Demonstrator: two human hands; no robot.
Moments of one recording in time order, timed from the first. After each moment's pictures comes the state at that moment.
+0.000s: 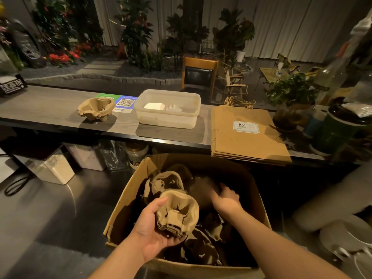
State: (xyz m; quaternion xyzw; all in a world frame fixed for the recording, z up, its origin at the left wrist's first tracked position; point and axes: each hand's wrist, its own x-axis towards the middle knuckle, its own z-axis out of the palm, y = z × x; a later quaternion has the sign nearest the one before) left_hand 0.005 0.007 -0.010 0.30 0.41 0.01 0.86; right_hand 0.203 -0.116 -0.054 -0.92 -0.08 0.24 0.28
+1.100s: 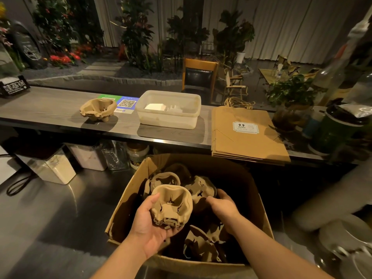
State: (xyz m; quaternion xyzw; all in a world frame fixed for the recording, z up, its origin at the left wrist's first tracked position) left_hand 0.003 0.009 -0.016 0.27 0.39 0.11 0.87; right_hand 0.182 -0.120 -0.070 -0.80 0.00 0.33 0.50
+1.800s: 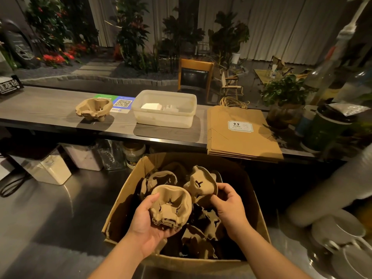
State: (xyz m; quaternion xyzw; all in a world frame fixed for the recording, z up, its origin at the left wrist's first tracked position) left_hand -0.002 0.006 -0.013 0.33 0.41 0.09 0.85; right_hand 0.150 -0.151 -0.036 -0.75 -0.11 0.19 0.62
